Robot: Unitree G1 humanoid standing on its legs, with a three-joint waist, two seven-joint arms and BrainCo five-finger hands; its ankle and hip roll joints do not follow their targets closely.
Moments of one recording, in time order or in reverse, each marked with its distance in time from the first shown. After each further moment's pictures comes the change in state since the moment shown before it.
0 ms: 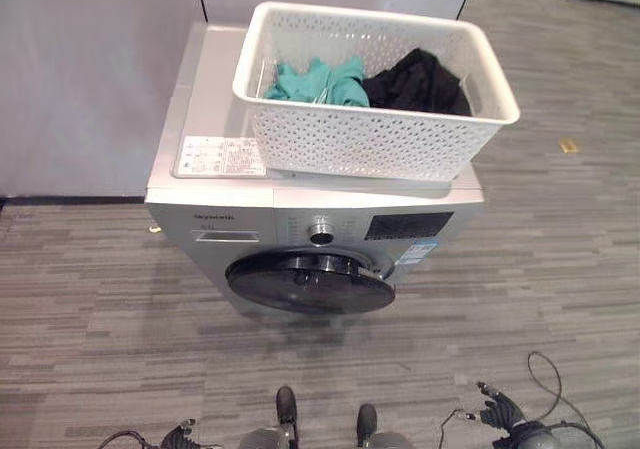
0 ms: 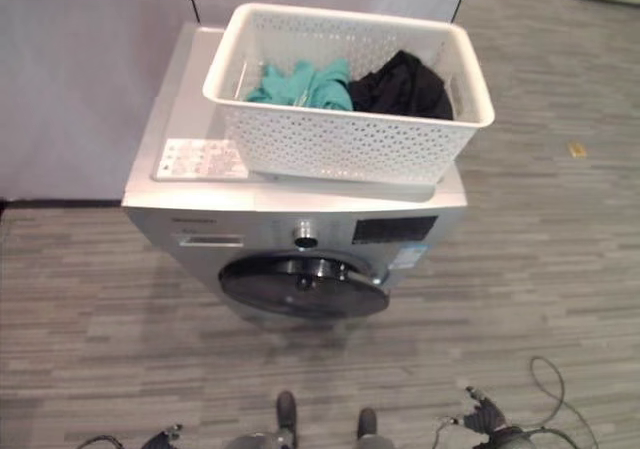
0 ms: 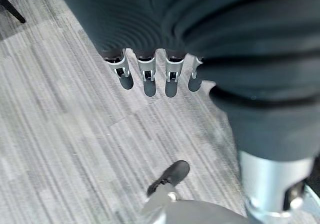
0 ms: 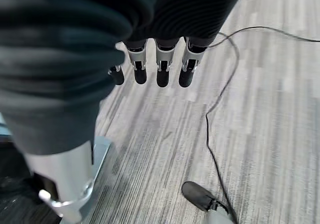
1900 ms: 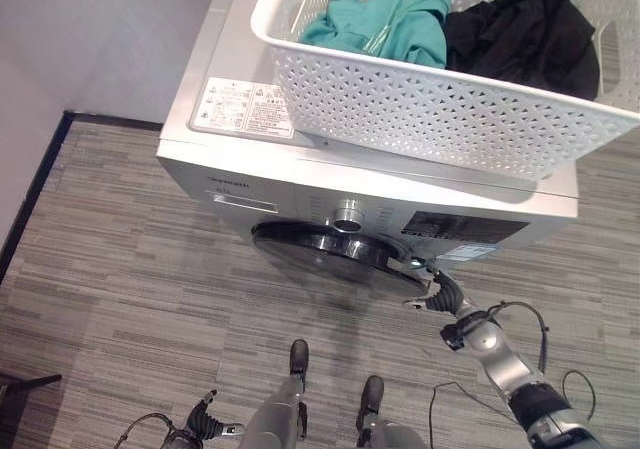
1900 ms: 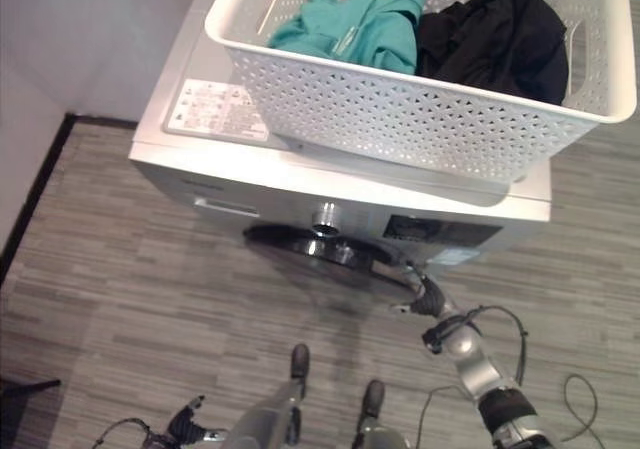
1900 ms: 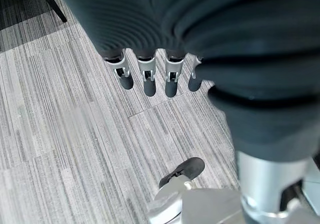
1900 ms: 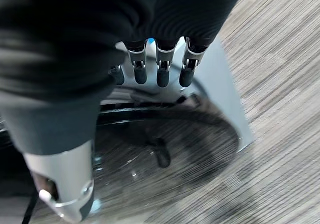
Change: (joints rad) left arm -0.031 -0.051 -0.064 -0.064 0.053 -0.050 0.152; right arm -0.414 -0.030 0.281 -0.224 -0.057 -0.086 -0.176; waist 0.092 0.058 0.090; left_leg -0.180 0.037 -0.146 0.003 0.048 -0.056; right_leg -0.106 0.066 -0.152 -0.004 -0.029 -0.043
